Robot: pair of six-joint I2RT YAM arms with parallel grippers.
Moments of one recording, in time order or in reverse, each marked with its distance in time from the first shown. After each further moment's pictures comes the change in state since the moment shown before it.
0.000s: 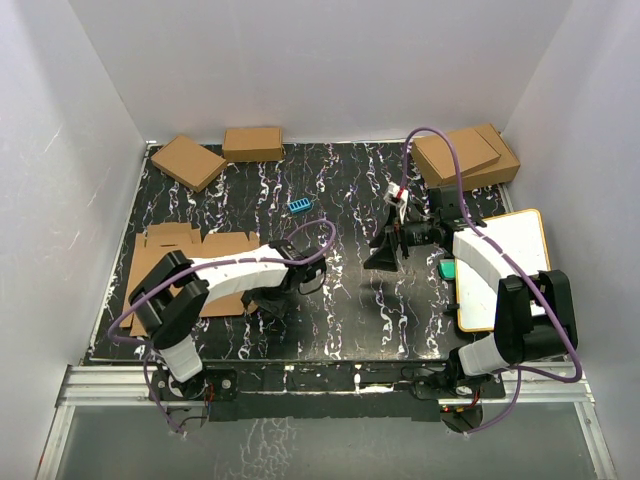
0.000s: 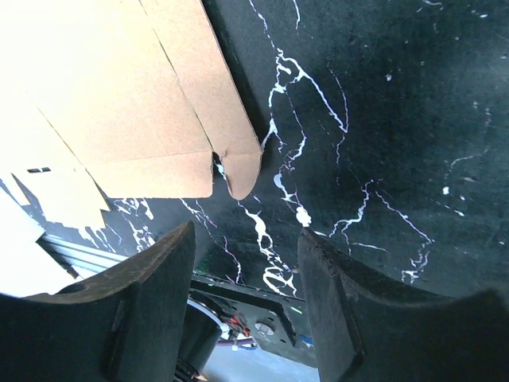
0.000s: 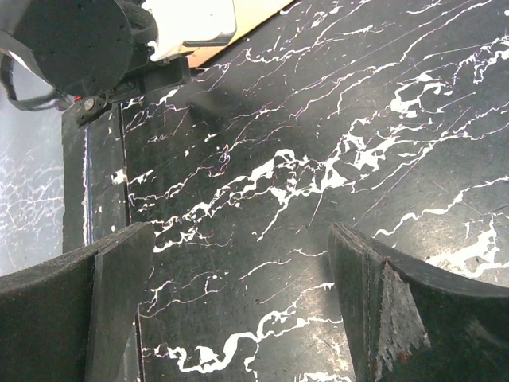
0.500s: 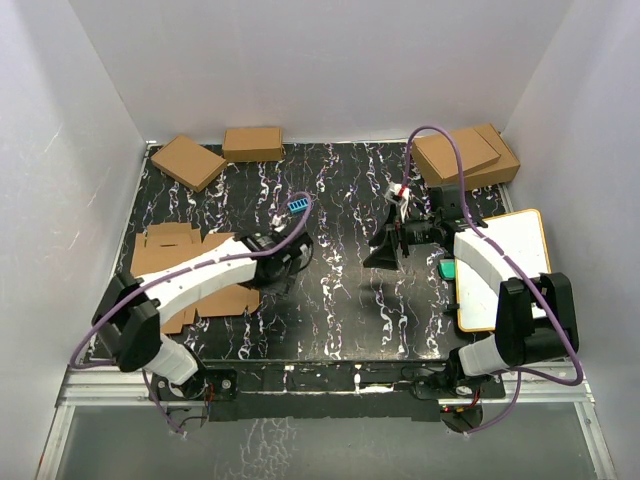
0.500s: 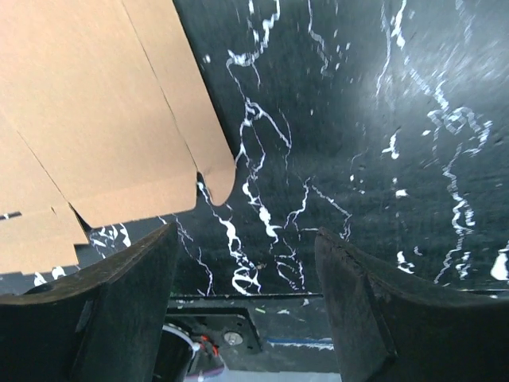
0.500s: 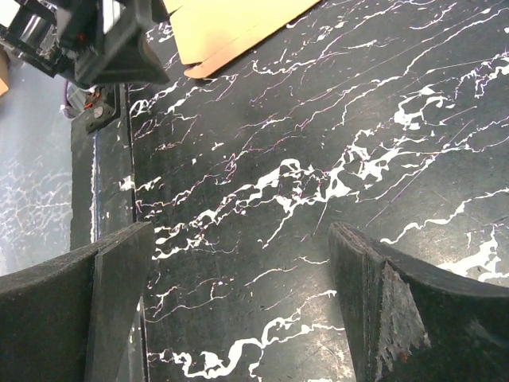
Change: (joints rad) left arm 0.098 -0.225 0.050 0.095 0.093 0.074; right arm -0.003 -0.016 0.000 0.019 -0.020 0.033
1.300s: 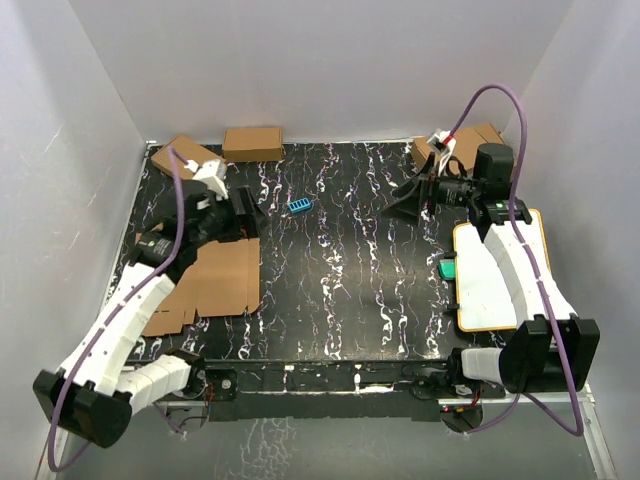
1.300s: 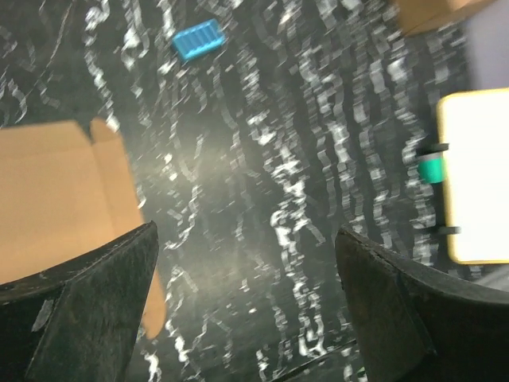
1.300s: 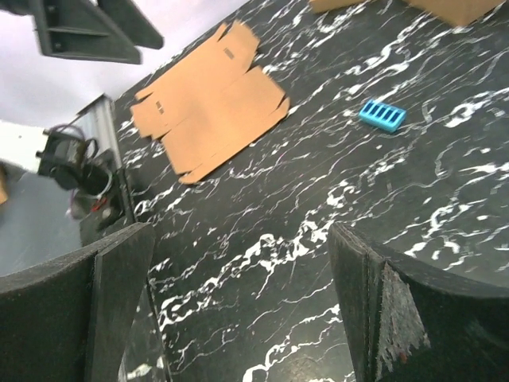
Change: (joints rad) left arm 0.504 -0.453 -0.073 0.503 0.511 0.037; right arm -0.142 -0.161 0.282 0.008 0.046 0.348
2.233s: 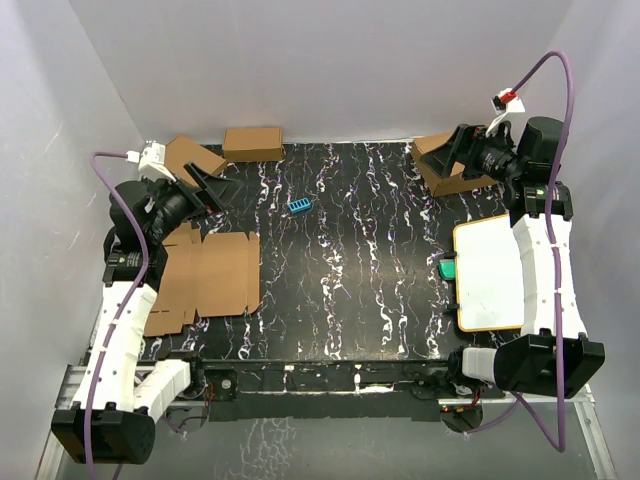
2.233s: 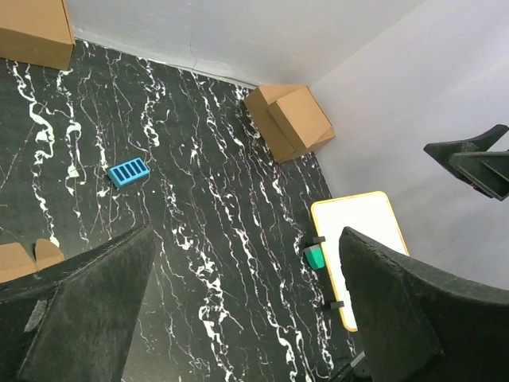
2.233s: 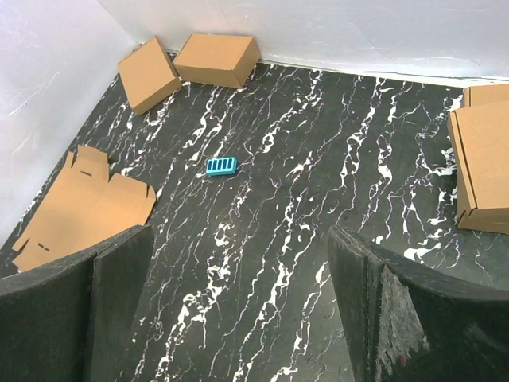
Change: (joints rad) left arm 0.300 -0.086 -0.078 0.357 0.333 -0.203; right arm -0.151 -0.005 0.239 -0.142 0.425 0.175
